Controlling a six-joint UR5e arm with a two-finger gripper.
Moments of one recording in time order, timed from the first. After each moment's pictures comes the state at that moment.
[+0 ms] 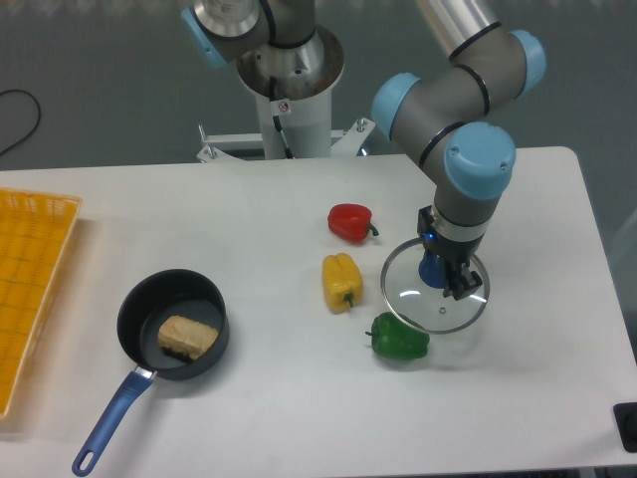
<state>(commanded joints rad) 2.67 -1.96 -1.59 -1.14 1.56 1.81</state>
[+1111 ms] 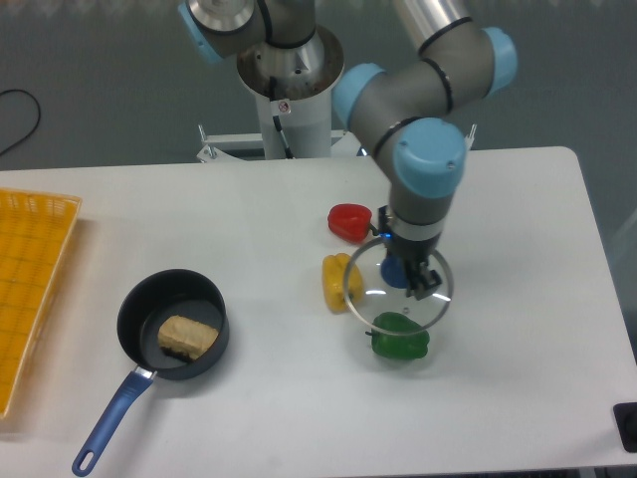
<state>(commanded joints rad) 2.51 -1.90 -1.60 -1.20 1.56 1.57</state>
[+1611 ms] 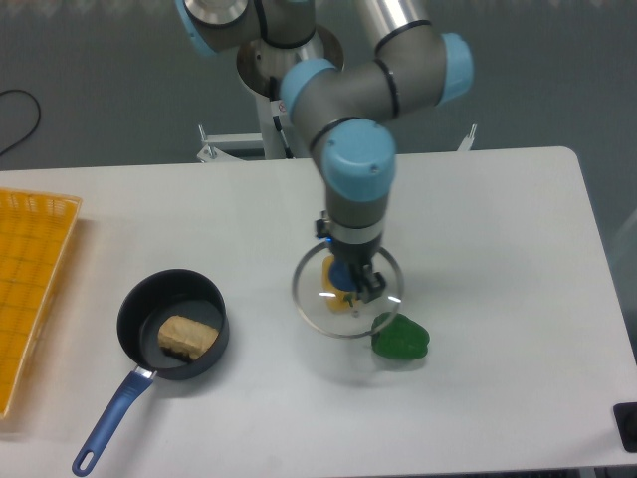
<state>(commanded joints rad) 2.37 -1.87 -1.60 -1.24 1.56 1.38</state>
